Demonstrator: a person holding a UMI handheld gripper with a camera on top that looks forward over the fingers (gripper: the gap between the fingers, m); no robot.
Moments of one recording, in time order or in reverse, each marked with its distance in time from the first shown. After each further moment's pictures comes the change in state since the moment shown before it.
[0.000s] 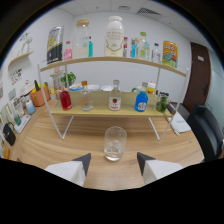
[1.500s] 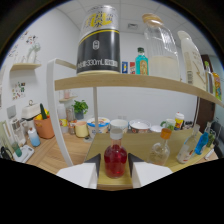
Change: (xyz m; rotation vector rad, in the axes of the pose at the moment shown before) arm -0.174 -0.147 0.136 0.334 -0.069 0.006
